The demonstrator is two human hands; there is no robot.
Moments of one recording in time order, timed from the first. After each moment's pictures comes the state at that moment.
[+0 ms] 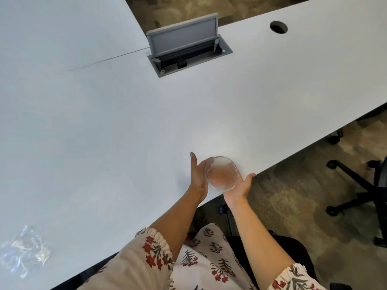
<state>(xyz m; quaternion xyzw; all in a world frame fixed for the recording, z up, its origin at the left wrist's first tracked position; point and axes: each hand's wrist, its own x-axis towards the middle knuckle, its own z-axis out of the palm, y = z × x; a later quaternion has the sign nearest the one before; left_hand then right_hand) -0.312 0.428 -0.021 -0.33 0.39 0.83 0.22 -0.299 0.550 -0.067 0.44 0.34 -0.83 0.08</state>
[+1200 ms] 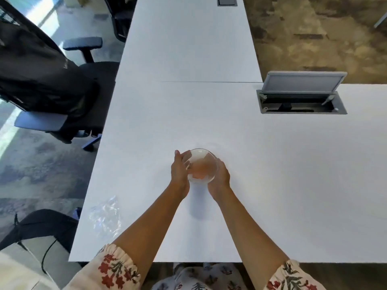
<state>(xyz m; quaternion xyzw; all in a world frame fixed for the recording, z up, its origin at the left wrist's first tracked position) -0.309 0.125 0.022 -0.46 0.40 0.79 -0.08 -0.363 0.222 0.012 0.28 0.48 -0.77 0.33</state>
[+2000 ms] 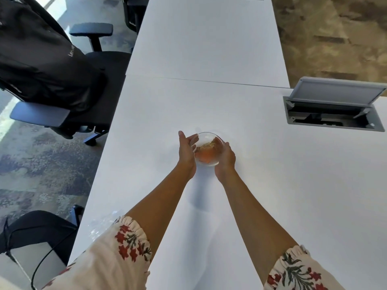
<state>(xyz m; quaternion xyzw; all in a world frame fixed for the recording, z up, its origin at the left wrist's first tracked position) -0.381 0.026 -0.013 -0.45 0.37 0.81 -0.09 -0.439 0.112 -0.033 0.24 0.59 -0.71 0.30</state>
